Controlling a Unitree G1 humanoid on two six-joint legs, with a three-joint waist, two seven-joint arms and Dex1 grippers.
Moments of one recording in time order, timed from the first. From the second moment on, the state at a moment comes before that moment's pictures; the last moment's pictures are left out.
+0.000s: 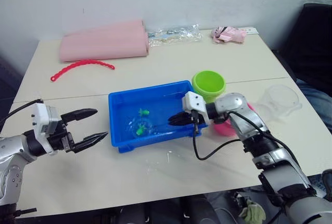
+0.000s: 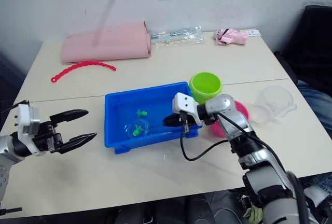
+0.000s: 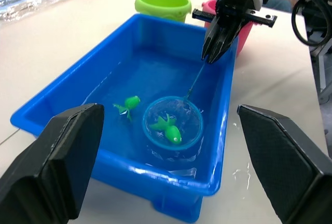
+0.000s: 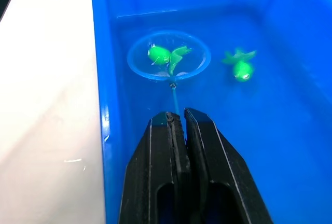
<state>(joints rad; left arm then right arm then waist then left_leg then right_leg) 0.01 0.80 0.45 -0.20 -0.67 0.33 -1.08 -0.75 -0.46 0.30 0.30 0.16 0.15 1.29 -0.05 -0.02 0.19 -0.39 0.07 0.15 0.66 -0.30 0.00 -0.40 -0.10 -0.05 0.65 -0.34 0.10</state>
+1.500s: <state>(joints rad) -0.38 0.64 0.25 -0.14 -0.66 0.38 -0.88 -0.59 -0.99 0.02 0.52 -0.54 -0.88 0.40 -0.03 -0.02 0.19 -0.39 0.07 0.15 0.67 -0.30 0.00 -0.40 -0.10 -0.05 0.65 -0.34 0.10</state>
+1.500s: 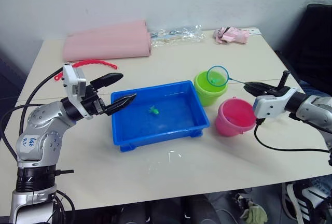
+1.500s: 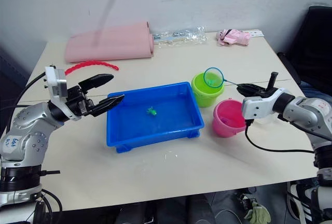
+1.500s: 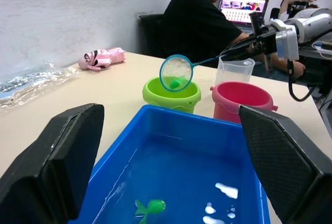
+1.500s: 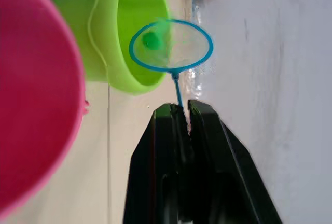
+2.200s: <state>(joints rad) -0.32 0.67 0.26 -0.14 -0.65 0.37 -0.94 -0.60 -0.87 0.13 0.41 0.07 -0.65 0.66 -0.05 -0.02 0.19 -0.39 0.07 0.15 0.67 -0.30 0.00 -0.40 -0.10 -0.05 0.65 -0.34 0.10</state>
